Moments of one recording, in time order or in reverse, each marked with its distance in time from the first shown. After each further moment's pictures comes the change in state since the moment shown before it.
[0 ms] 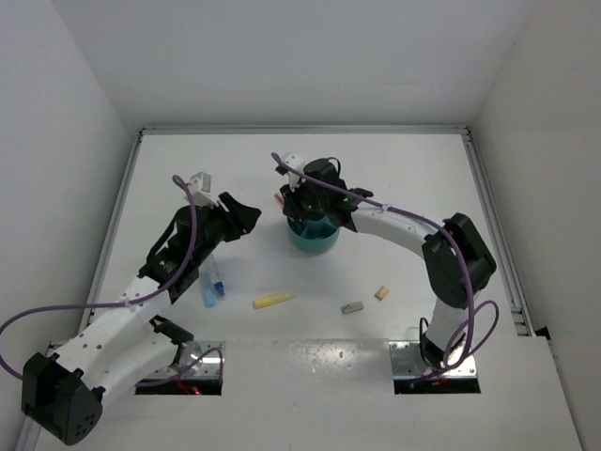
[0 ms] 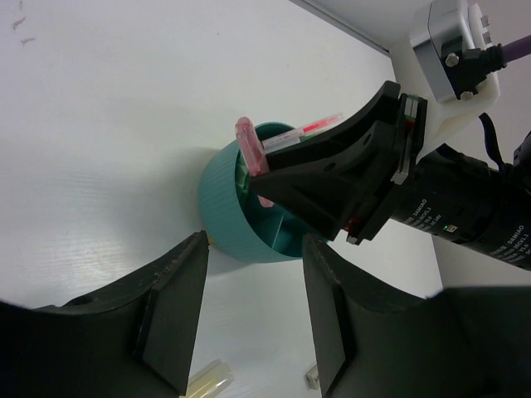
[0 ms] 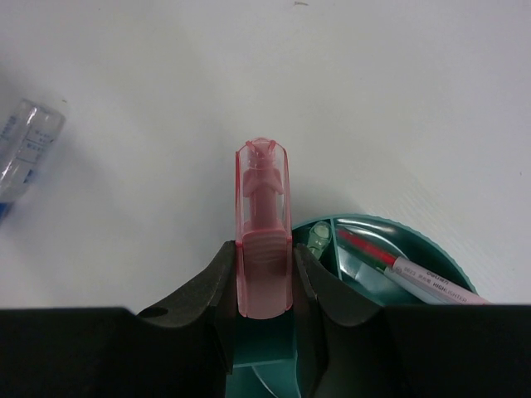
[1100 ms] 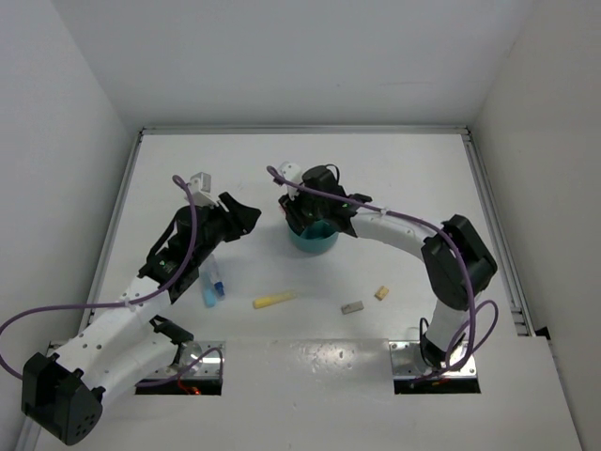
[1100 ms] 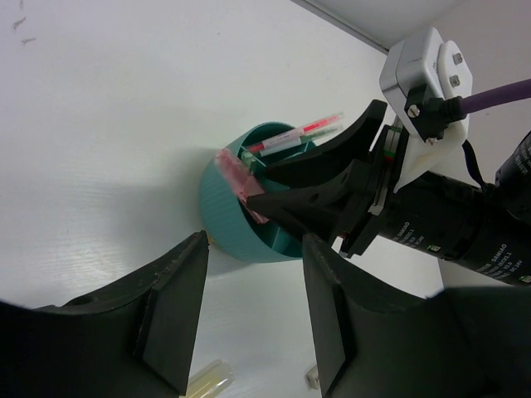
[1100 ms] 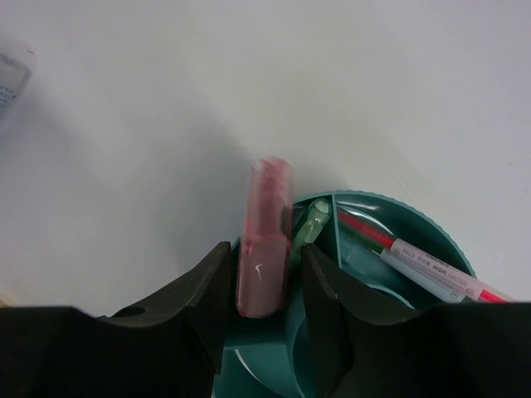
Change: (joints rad) left arm 0.000 0.000 0.000 -0.002 0.000 0.003; right arm 0.022 -0.008 -0.047 -0.006 0.043 -0.097
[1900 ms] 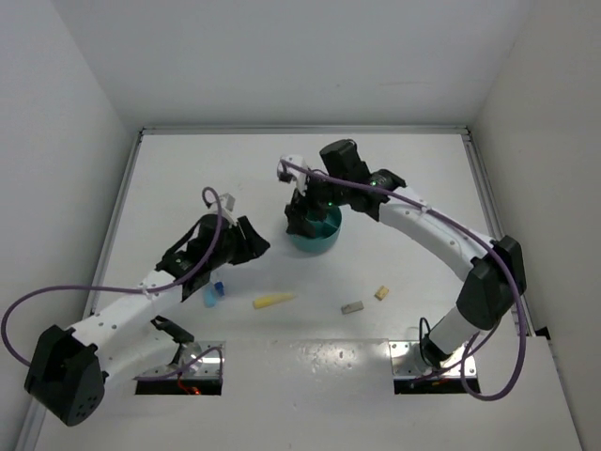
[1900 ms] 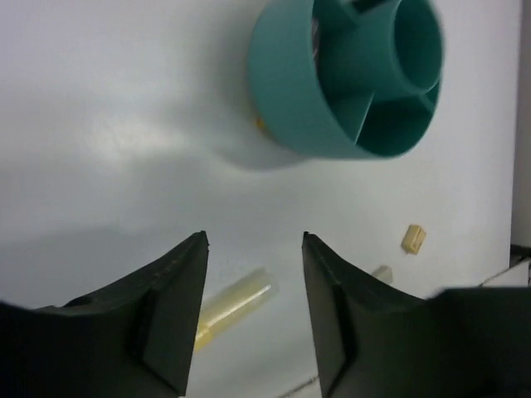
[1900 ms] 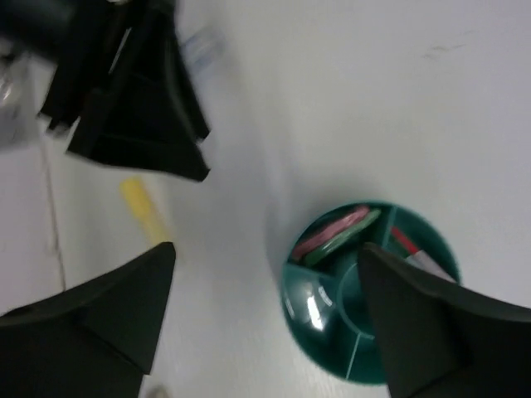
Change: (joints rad) left arm -0.044 0.099 -0.068 -0.103 0.081 -0.018; right arm -0.037 -0.181 0.195 -0.401 -0.362 -0.214
